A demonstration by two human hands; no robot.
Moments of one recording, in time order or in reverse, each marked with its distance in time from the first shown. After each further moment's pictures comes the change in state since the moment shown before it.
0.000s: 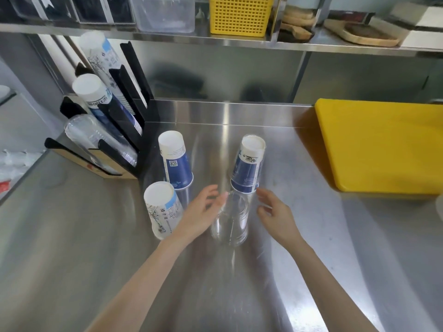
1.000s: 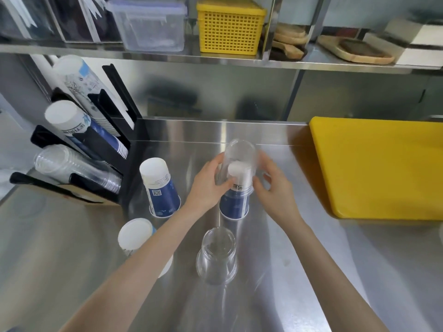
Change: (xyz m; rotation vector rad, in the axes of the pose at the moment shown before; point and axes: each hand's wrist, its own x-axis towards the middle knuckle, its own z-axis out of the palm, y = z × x) left_hand 0.099 0.082 0.004 0.080 0.123 0.240; right_hand 0.091 -0.053 -0.042 0.028 0.183 -0.221
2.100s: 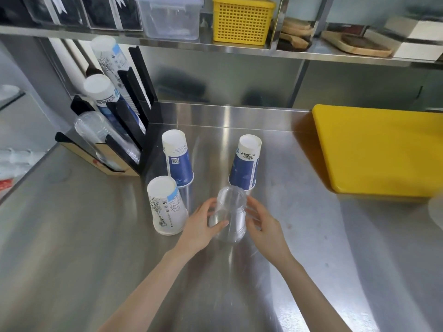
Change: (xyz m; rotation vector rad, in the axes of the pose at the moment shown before) left_hand -0.147 -0.078 0.006 0.056 -0.083 -0.156; right_hand -0.150 0.015 0.033 0.130 -0.213 0.173
